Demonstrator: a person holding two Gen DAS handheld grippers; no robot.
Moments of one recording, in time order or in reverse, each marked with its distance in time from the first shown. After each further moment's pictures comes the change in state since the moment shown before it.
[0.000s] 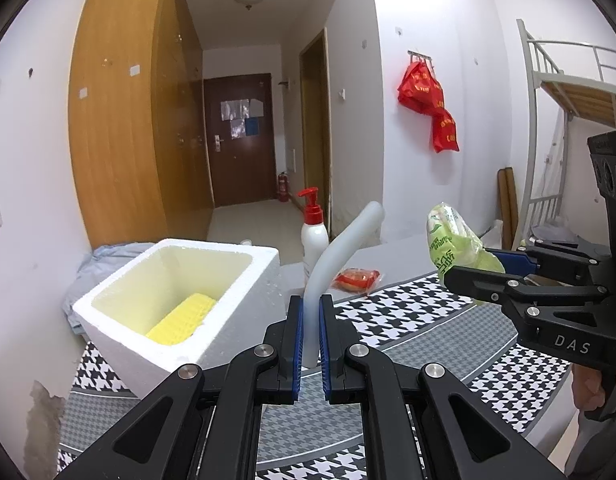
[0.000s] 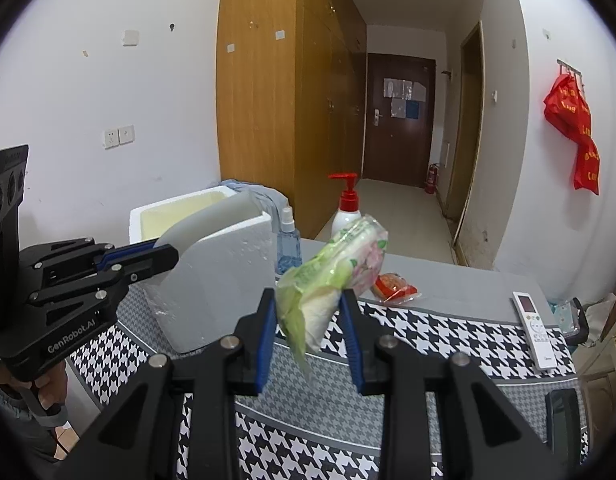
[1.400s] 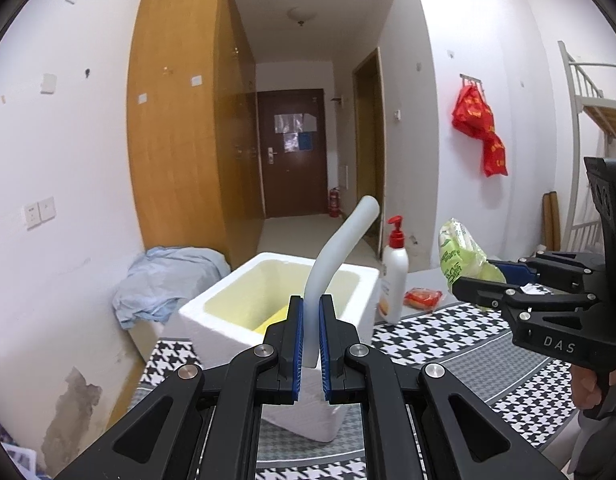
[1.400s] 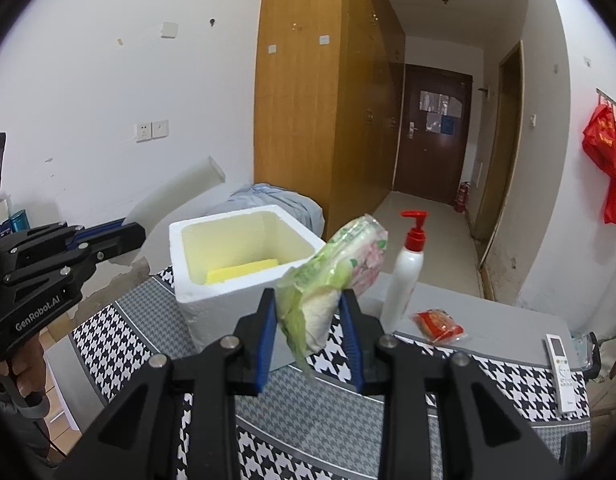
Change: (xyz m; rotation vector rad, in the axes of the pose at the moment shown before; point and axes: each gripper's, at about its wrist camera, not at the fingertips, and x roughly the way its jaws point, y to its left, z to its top) left arm -0.048 0.062 0.005 -0.066 -0.057 0.185; right arm 0.026 0.047 0.032 -0.093 -0.018 0.102
